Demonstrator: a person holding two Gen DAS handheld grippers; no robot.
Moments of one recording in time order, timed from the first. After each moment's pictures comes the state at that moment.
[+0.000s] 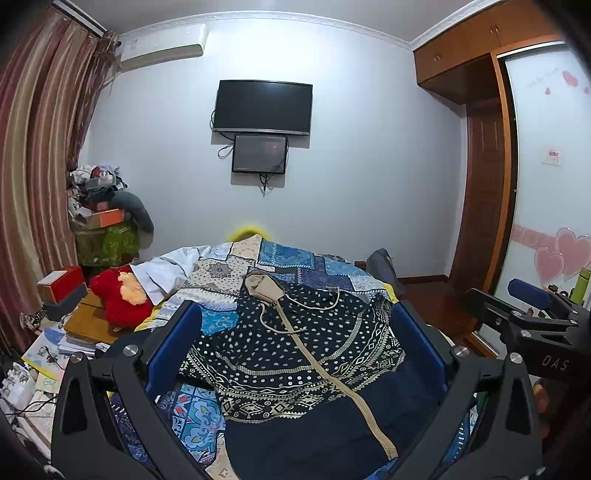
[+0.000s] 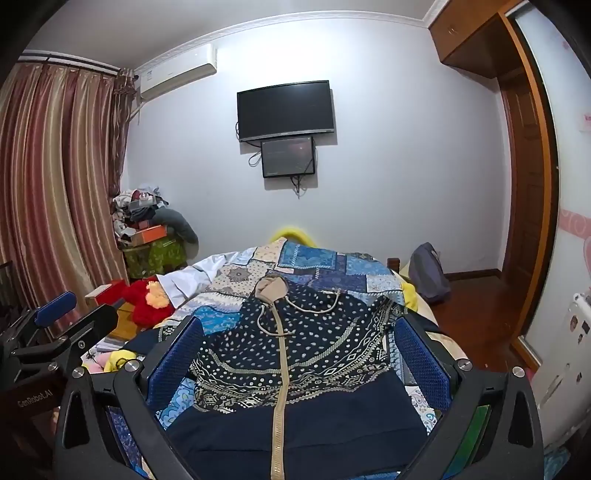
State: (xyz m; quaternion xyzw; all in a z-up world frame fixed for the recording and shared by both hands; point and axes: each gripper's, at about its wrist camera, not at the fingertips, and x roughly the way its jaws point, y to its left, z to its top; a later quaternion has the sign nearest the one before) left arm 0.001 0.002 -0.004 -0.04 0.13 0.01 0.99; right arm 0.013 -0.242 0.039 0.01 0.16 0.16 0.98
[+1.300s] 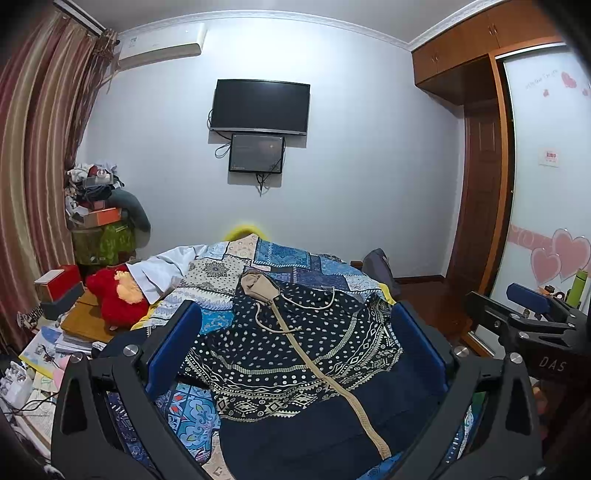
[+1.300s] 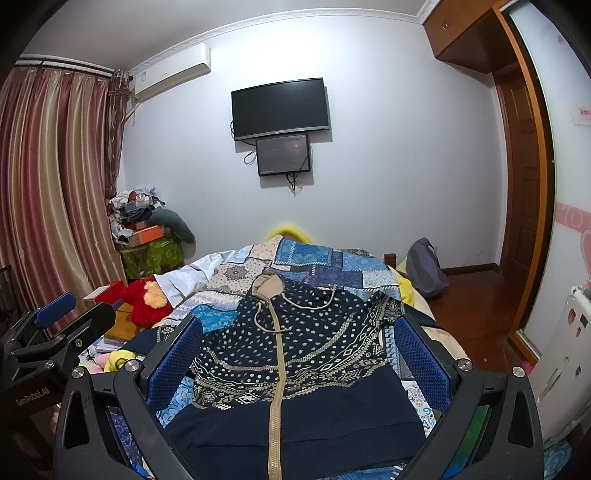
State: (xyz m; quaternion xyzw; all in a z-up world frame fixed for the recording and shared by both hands) left arm -0.003 0.000 0.001 -0.04 0.13 0.00 0.99; right arm 0.012 -0.249 0.036 0.02 0.16 0.15 0.98
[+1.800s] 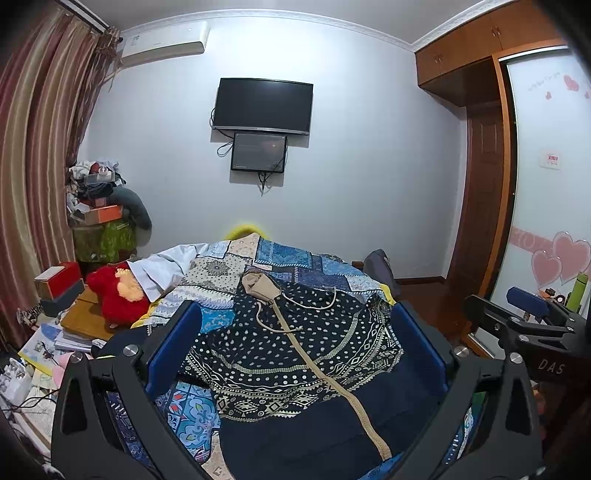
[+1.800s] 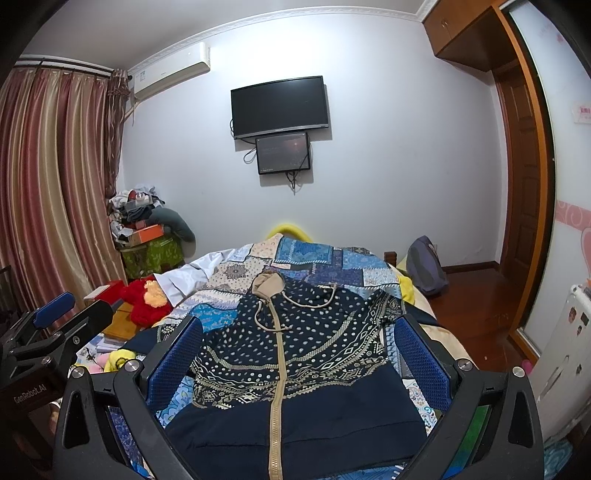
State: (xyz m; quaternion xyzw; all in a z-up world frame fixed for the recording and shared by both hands) left arm -0.003 0.001 0.002 -0.05 0.13 0.01 0.99; right arm 0.012 -0.249 0.035 0.02 0.16 0.15 0.97
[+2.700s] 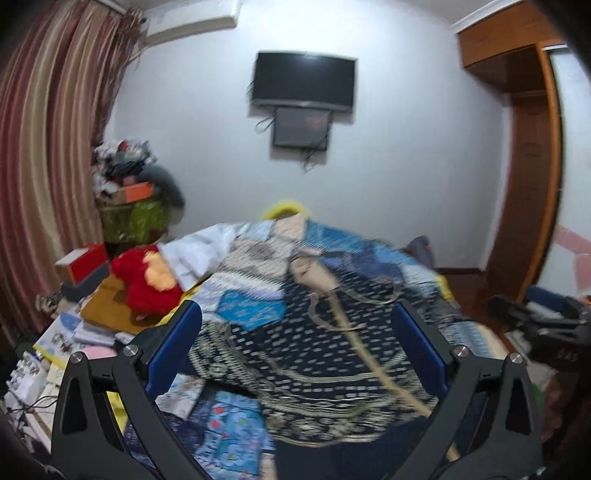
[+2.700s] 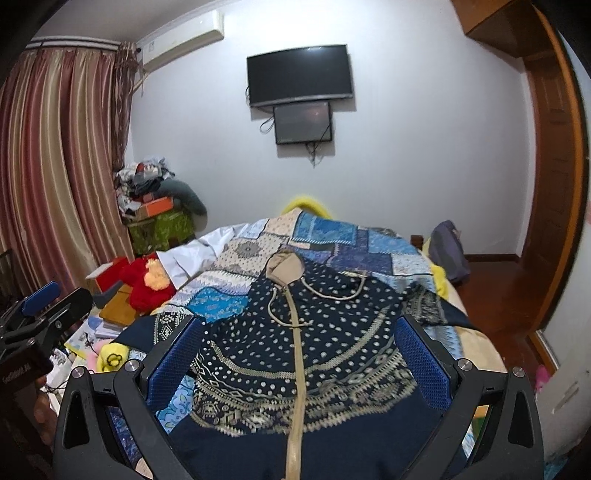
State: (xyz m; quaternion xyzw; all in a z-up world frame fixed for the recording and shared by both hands) left arm 0.093 0.095 -0.030 -0.06 0.18 0.09 0.98; right arm 0.126 -0.183 0.014 -0.01 0.22 0.19 0.96
